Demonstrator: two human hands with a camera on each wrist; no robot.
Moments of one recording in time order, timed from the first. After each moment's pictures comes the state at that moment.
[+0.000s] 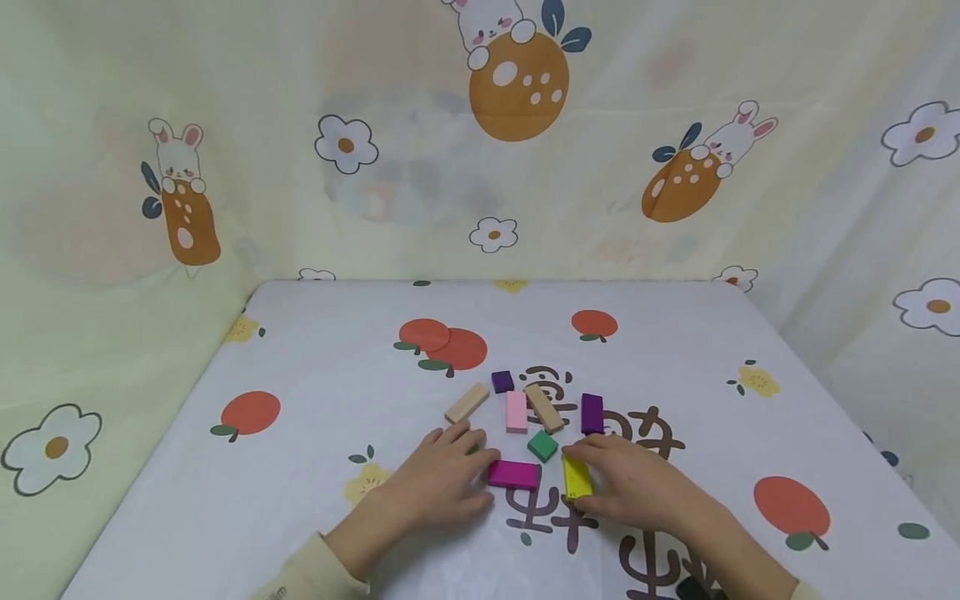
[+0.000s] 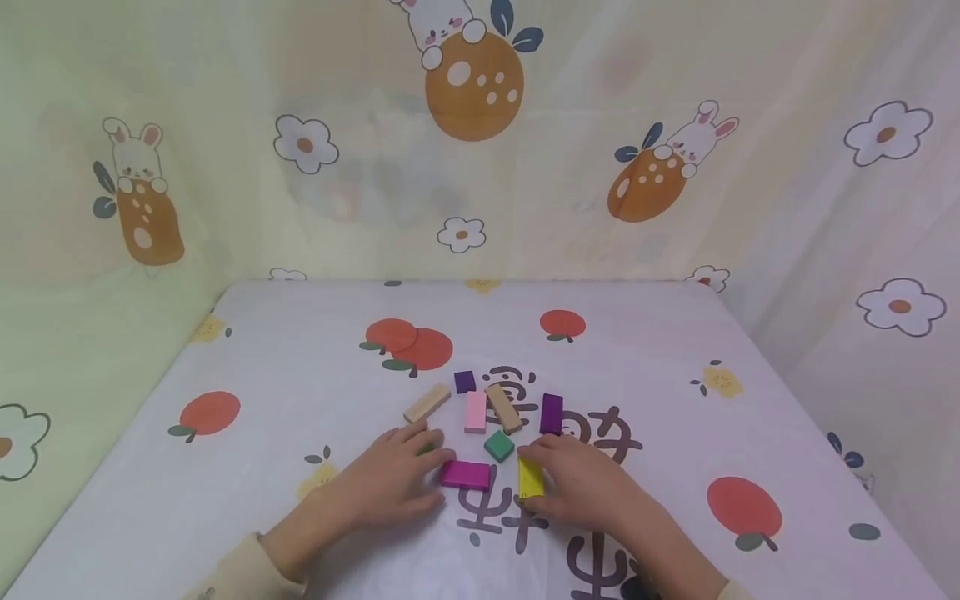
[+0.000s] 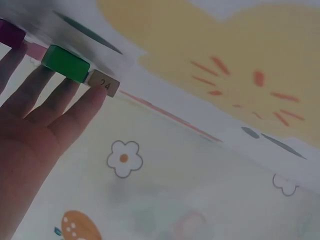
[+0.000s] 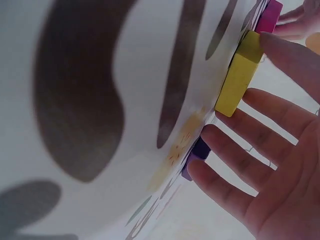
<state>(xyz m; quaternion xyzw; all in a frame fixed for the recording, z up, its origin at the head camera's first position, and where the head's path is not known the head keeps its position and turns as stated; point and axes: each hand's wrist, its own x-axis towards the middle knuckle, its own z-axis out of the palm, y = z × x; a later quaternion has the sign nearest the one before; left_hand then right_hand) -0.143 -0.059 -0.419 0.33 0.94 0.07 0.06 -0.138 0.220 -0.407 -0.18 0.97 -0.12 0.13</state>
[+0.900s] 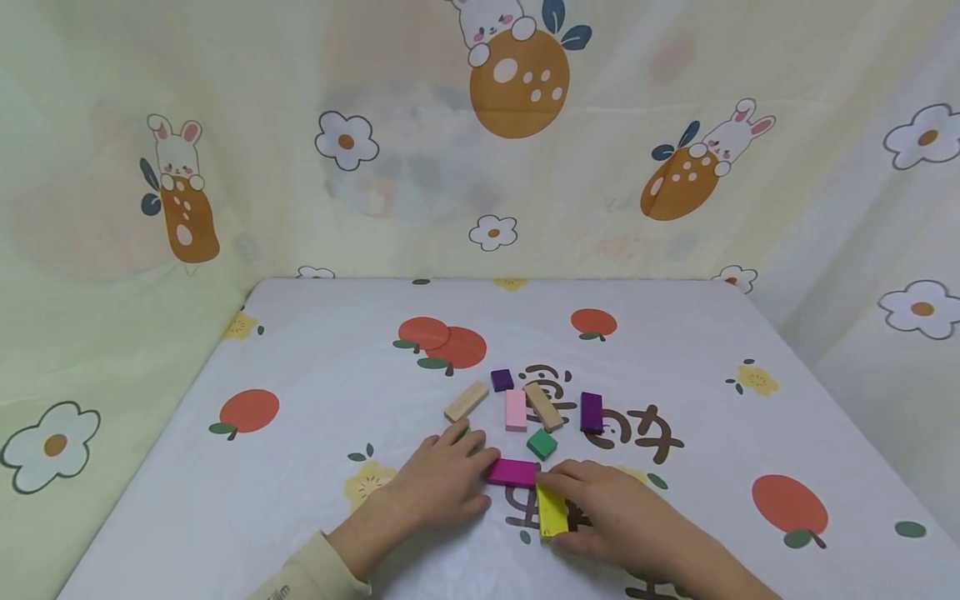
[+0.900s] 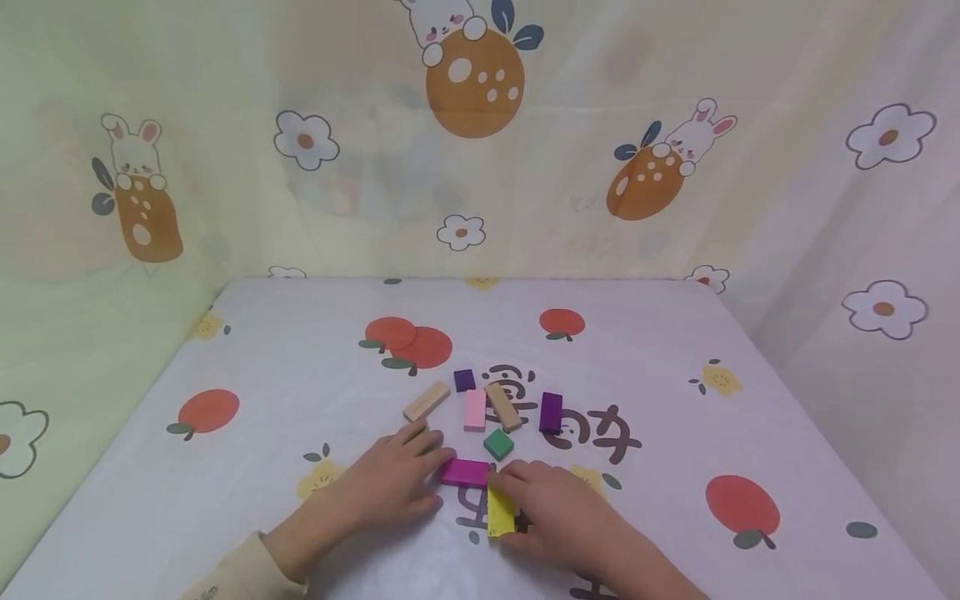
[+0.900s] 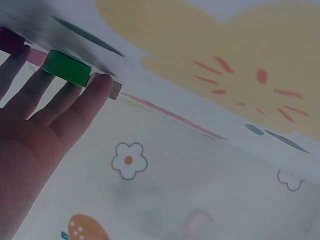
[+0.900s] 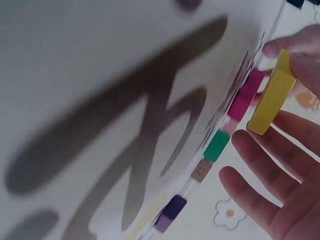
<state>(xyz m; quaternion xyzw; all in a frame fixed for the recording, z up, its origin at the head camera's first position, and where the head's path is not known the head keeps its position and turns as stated) -0.141 -0.053 -0.424 0.31 0.95 0.04 0.07 -0.105 0.199 -0.396 -0.27 0.94 -0.12 0.13</state>
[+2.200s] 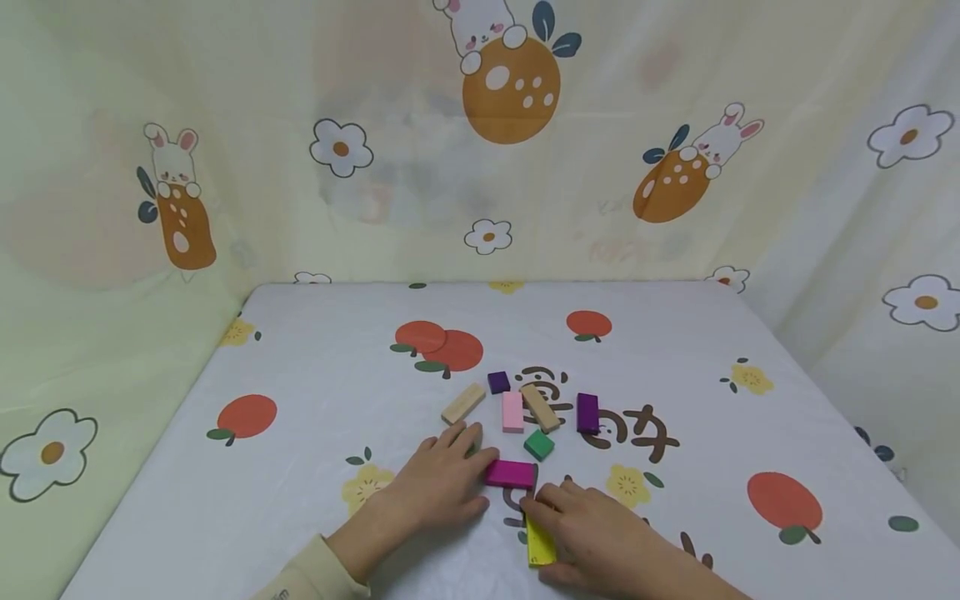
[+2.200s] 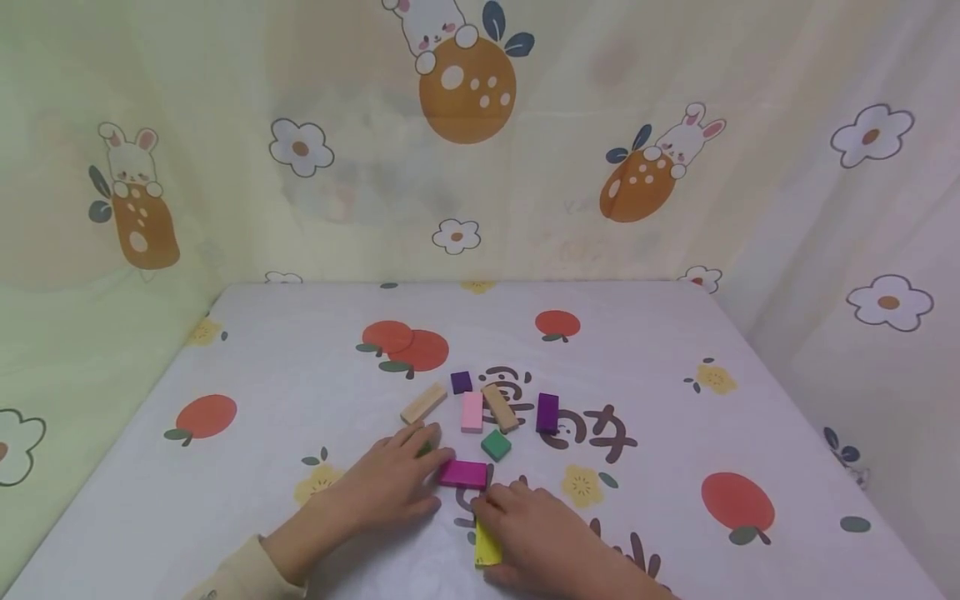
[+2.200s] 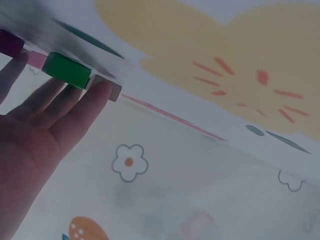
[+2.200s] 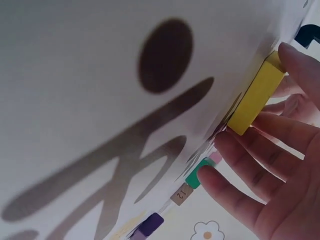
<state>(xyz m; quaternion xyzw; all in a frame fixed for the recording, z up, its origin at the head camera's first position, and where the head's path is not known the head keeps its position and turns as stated) -0.139 -0.051 -0.422 0.30 0.95 0.05 0.07 -0.091 0.180 -0.405 -0.33 0.93 -0.03 0.15</state>
